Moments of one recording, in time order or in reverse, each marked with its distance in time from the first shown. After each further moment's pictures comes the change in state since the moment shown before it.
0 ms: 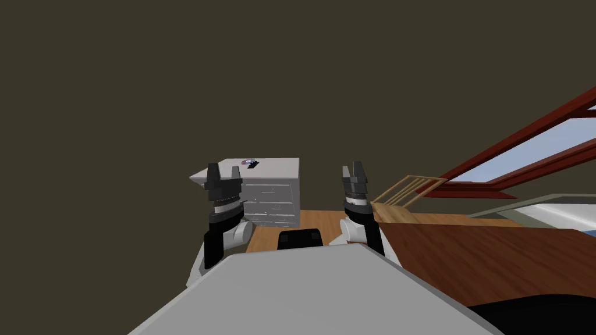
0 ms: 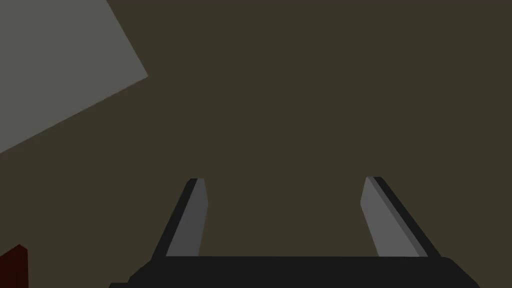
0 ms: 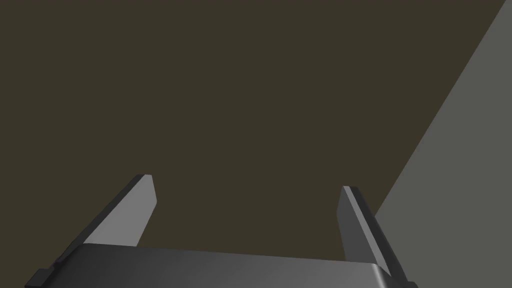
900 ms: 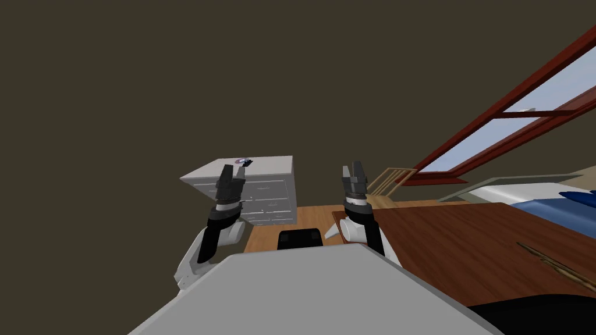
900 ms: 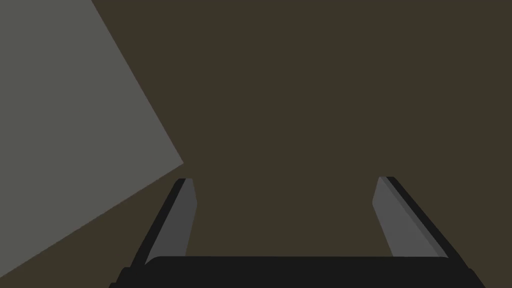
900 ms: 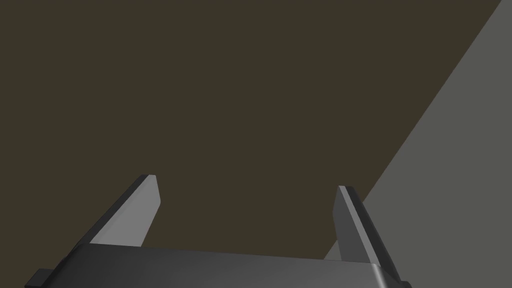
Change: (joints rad) left arm -0.042 0.244 0.034 0.097 -0.026 -0.067 -0.082; right arm 0.000 0.000 0.000 0.000 0.000 0.000 0.000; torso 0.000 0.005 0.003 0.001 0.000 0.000
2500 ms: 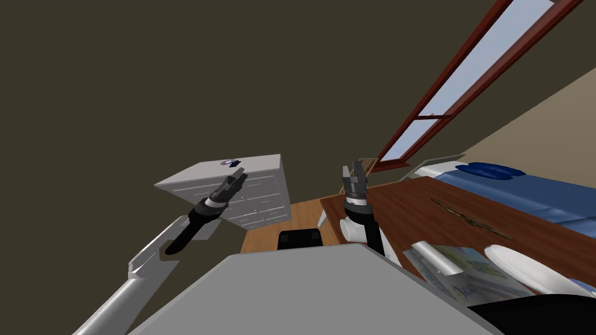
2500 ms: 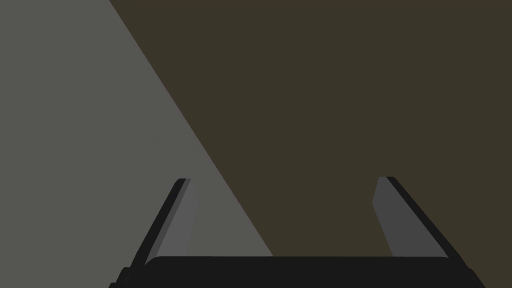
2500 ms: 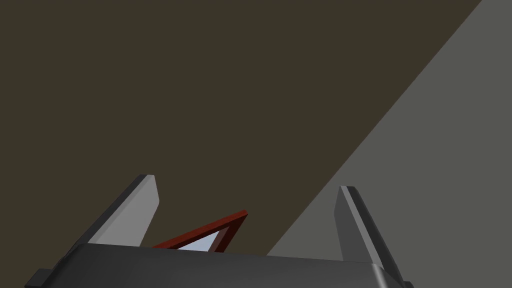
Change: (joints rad) left arm -0.042 0.466 0.108 0.216 -0.101 -0.161 -0.184; right arm 0.000 0.000 0.000 0.000 0.000 0.000 0.000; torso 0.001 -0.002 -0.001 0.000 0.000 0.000
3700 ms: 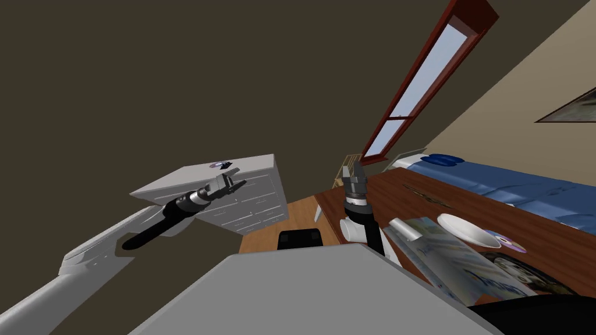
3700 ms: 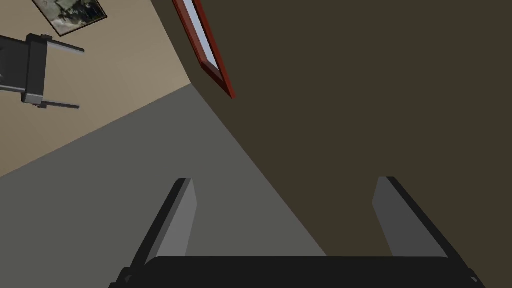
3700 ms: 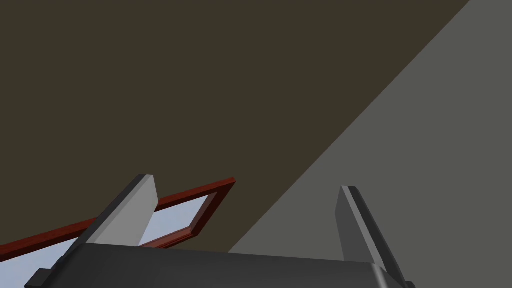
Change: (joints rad) left arm 0.012 0.316 0.089 0.161 -0.105 -0.124 -0.135; right arm 0.000 0.000 0.000 0.000 0.000 0.000 0.000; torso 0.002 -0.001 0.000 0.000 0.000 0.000
